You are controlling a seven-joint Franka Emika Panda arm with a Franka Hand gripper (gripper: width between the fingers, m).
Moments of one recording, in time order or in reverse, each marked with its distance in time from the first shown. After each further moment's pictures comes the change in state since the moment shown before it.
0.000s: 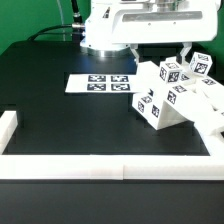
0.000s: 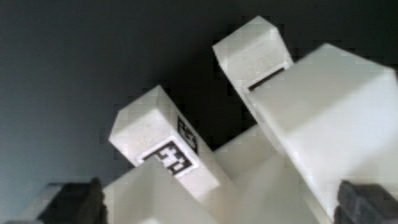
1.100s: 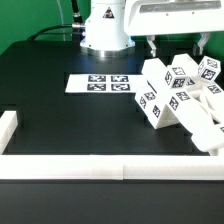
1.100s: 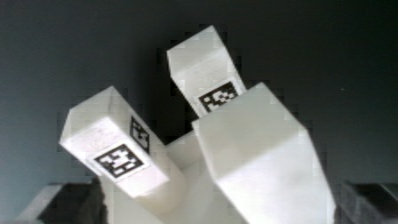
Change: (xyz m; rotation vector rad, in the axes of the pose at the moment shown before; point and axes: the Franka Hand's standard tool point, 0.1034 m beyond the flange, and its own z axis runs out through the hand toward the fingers) arm 0.006 -0.028 -0.022 0.022 -0.030 -0.021
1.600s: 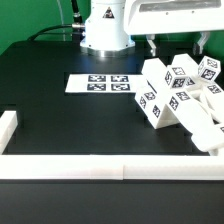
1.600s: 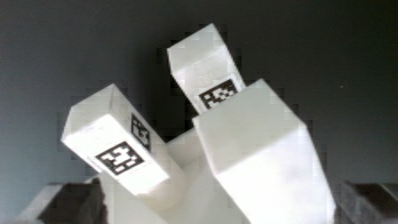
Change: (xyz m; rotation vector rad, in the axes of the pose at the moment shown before) arm -0.002 -0.008 0.000 0.003 -0.002 0.016
